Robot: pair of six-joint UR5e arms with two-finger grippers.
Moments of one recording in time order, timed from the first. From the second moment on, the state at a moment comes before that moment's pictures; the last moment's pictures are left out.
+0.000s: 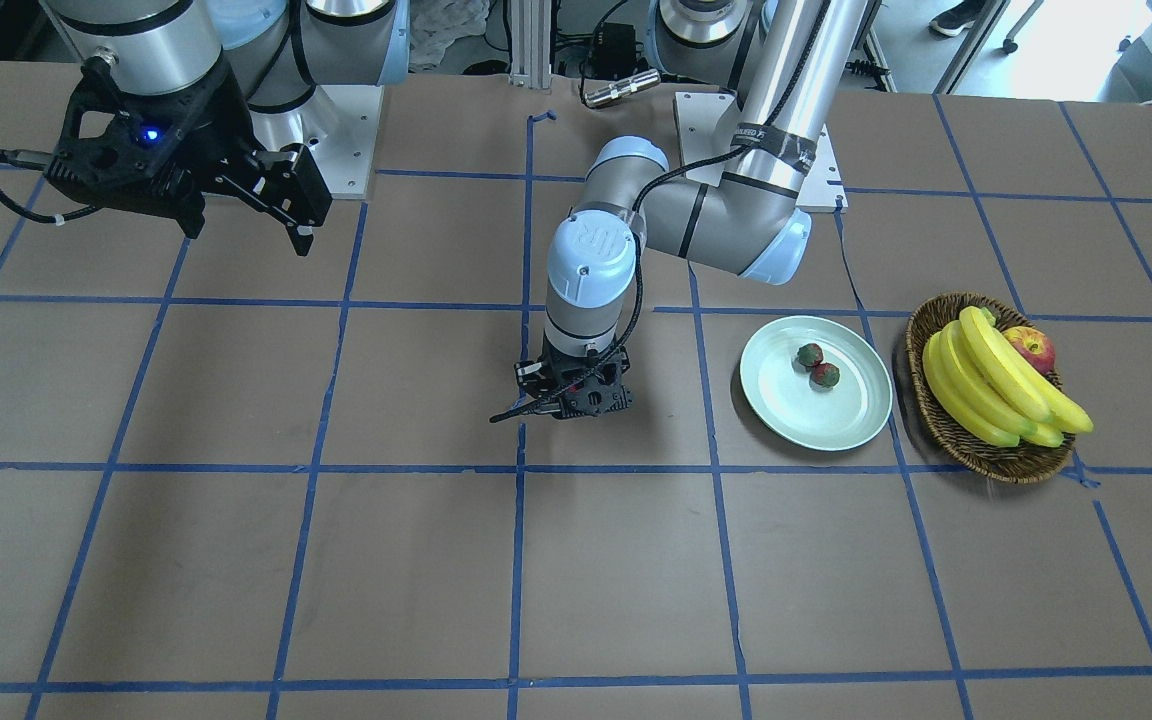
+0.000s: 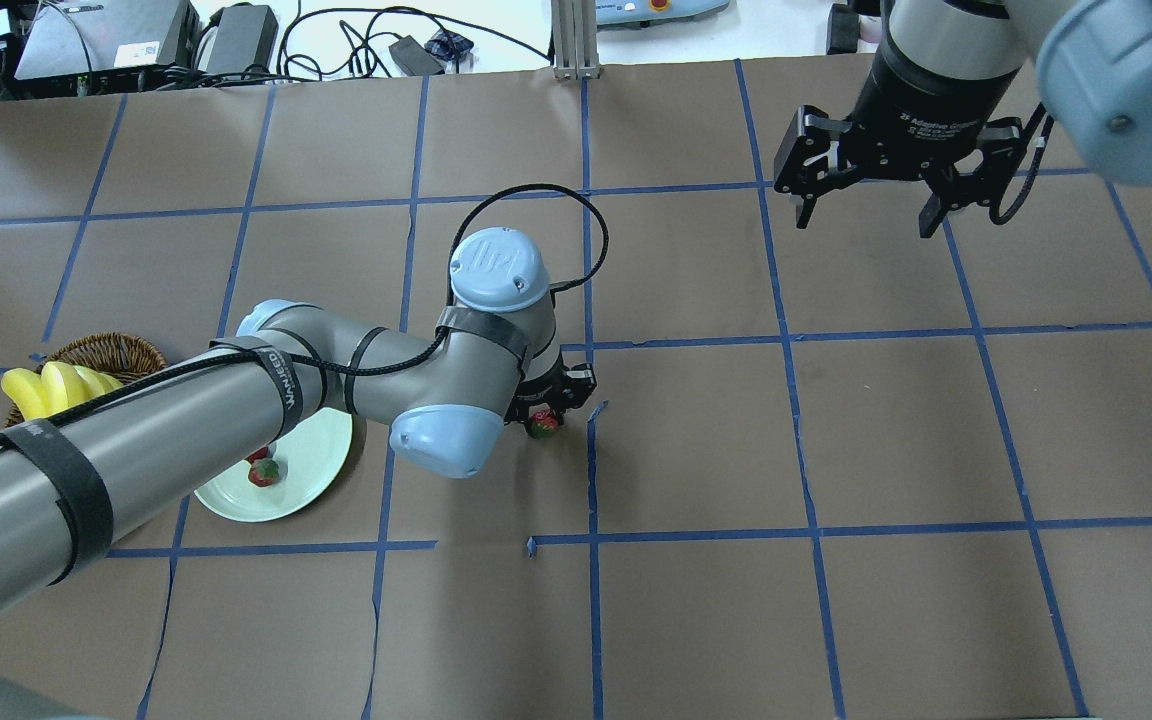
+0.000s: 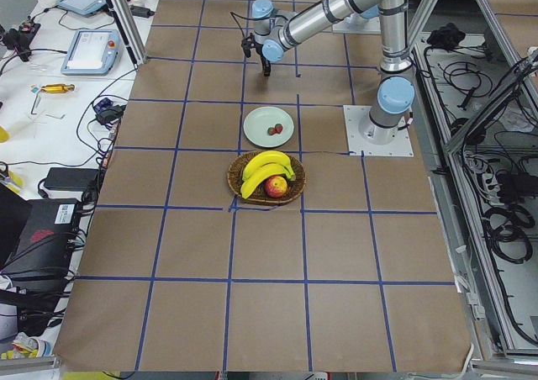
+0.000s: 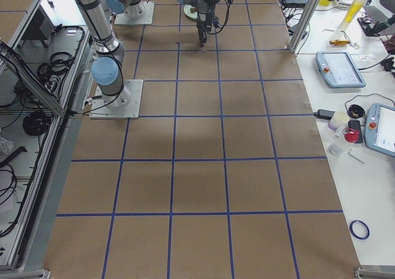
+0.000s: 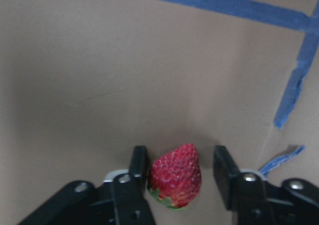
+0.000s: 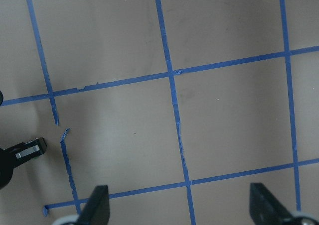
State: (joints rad) left arm -1.92 -1.99 -1.94 -0.82 1.53 -0.55; right arm 1.62 -1.58 1.54 -1.54 -1.59 0.21
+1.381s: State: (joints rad) left arm -1.44 -1.76 -2.03 -1.14 1.69 0.04; right arm 1.62 -1.57 1.54 -1.54 -1.59 0.21
